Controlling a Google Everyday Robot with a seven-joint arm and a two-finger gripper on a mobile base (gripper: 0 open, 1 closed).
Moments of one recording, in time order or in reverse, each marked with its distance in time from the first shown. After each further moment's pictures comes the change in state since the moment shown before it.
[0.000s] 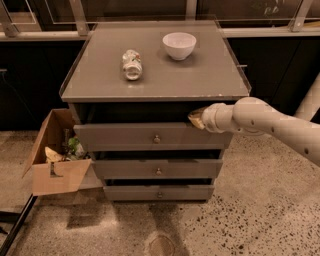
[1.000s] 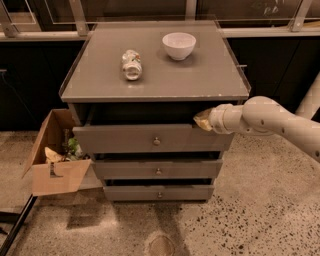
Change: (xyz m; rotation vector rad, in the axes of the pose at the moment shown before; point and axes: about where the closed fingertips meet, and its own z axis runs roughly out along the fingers) arm 0.010 -0.002 -0.016 -0.037 0.004 -0.026
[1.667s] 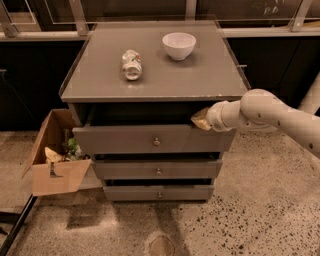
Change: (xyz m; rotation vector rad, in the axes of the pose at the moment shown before) arm -0.001 0.008 0.006 -0.093 0.039 -0.089
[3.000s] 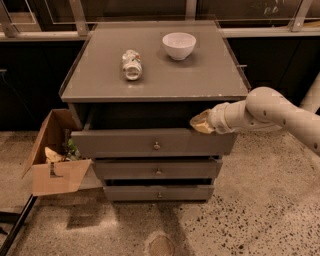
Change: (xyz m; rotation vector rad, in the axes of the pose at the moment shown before) arm -0.002 0.020 -0.011 -0.118 -0.037 -0.037
